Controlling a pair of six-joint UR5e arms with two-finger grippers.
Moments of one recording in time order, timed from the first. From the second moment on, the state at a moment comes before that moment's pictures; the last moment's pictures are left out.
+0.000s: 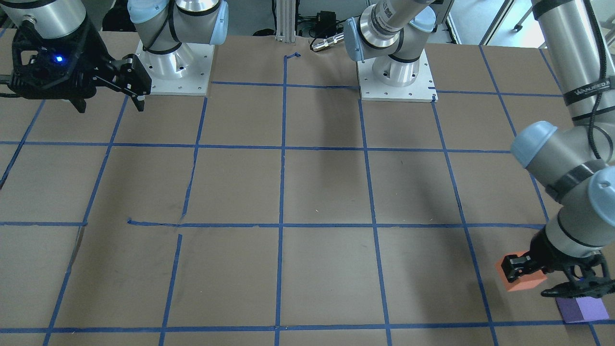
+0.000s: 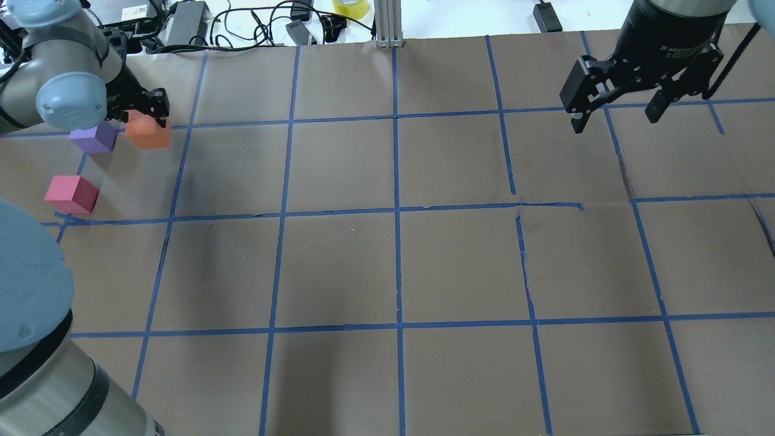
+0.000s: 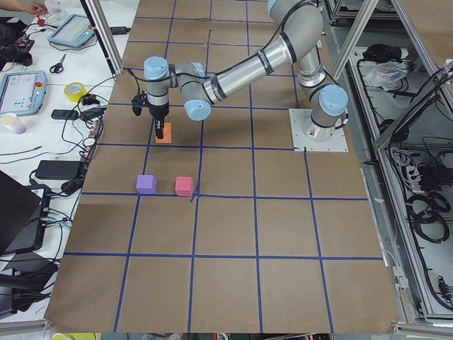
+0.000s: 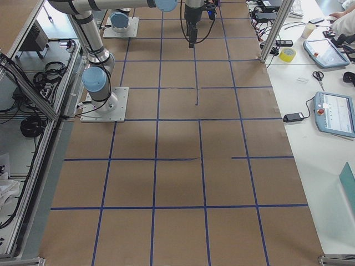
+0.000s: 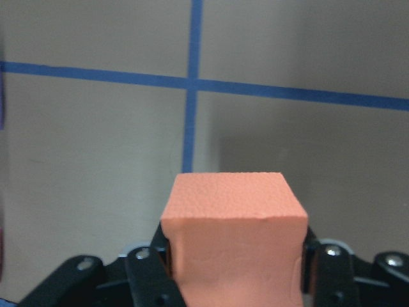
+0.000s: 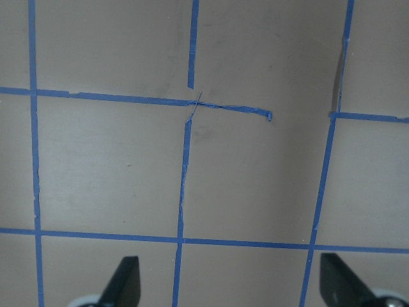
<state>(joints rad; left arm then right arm) -1.20 -2.10 -1.46 -0.98 1.64 0.28 1.52 -1.57 1.48 -1.44 -1.61 -0.14</state>
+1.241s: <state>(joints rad) -0.99 -2.22 -1.29 -1.05 1.53 0.51 1.52 -1.57 1.47 -1.44 -1.63 -0.15</state>
